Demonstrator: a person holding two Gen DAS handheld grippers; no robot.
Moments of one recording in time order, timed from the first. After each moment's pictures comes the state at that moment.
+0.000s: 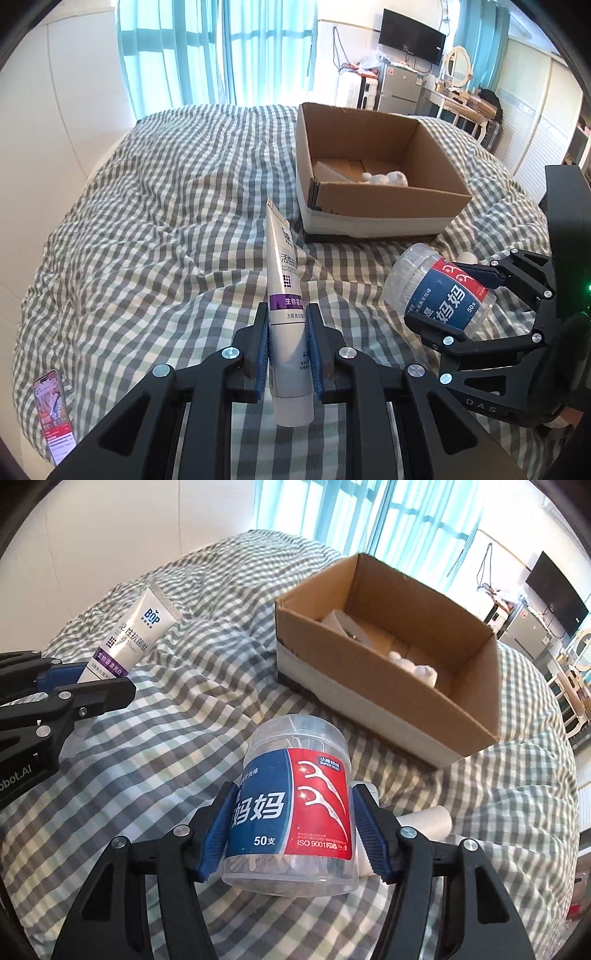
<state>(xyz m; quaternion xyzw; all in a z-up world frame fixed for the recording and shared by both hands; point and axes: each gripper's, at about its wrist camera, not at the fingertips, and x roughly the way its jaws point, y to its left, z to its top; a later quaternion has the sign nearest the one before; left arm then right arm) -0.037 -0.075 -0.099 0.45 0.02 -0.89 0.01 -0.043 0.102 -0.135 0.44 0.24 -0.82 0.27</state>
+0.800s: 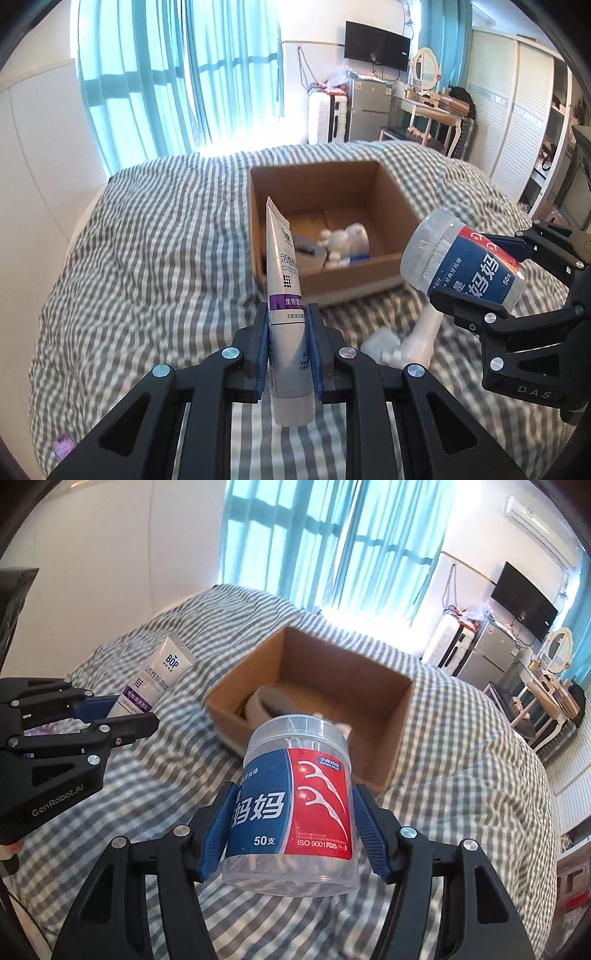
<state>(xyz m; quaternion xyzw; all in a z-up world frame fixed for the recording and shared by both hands) -0.091 -0.028 -0.046 0.40 -0.02 -0.91 -0.04 -0.075 0.148 -0.042 0.38 0.21 -0.87 0.25</state>
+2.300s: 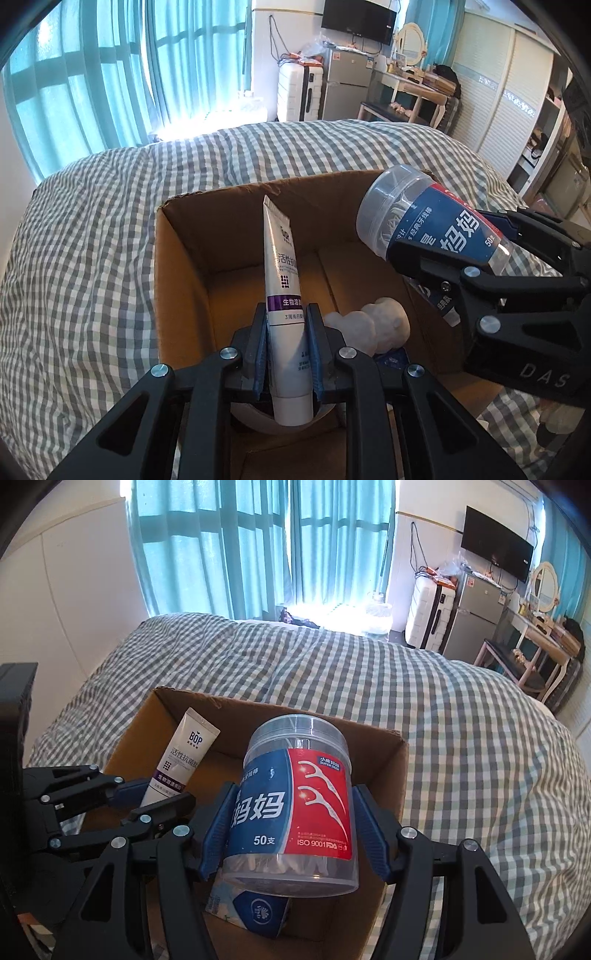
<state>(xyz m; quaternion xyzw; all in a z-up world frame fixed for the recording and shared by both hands) -0.281 -0.012 -0.117 0.46 -0.02 -0.88 -0.11 -0.285 0.134 -0.090 0.41 0.10 -0.88 0.21</state>
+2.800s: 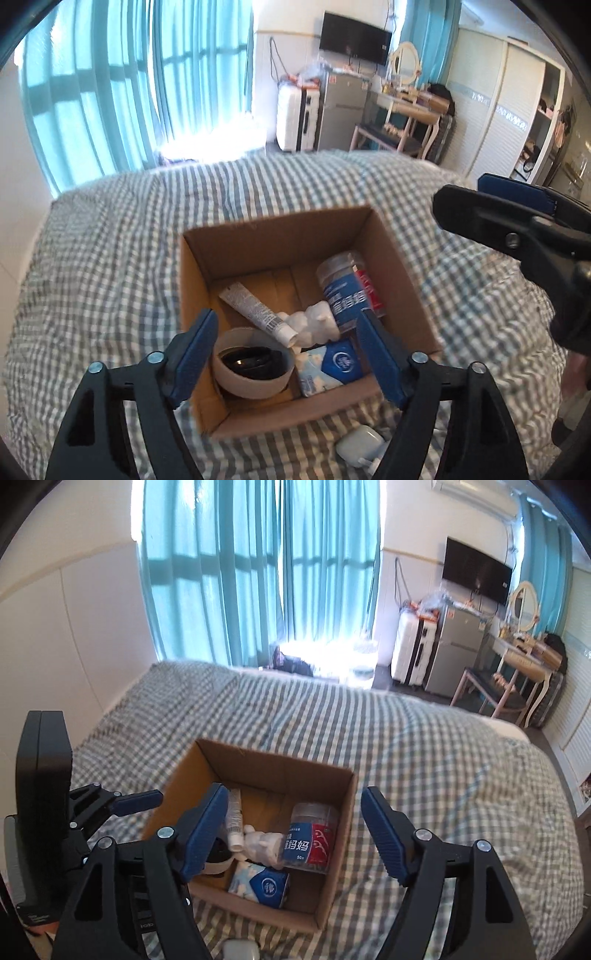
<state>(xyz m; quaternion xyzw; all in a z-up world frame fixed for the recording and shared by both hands) -0.214 0.000 -0.039 0.42 -0.01 -0.90 -0.10 -0.210 0.166 0.012 0.34 0.09 -0.92 0.20</state>
